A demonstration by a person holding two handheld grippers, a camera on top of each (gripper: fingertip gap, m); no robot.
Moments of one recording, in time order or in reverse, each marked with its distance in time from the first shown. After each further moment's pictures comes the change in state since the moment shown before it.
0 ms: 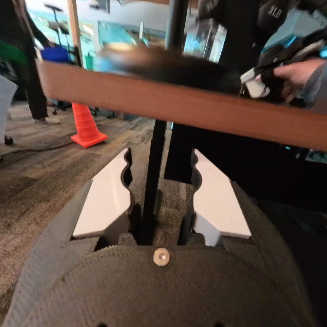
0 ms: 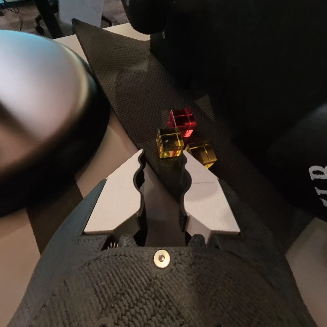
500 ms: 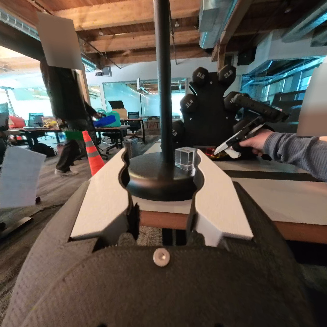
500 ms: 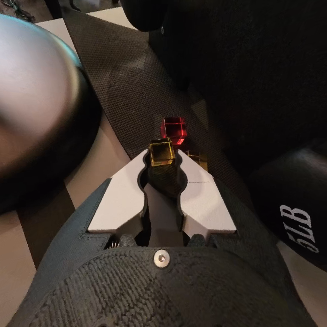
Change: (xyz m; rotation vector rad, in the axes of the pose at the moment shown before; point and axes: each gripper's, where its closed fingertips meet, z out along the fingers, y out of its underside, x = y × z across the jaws) left arm 0.015 -0.169 -0.016 0.182 0.032 0.172; right arm 0.009 -0.007 0.005 -0.105 -0.036 -0.060
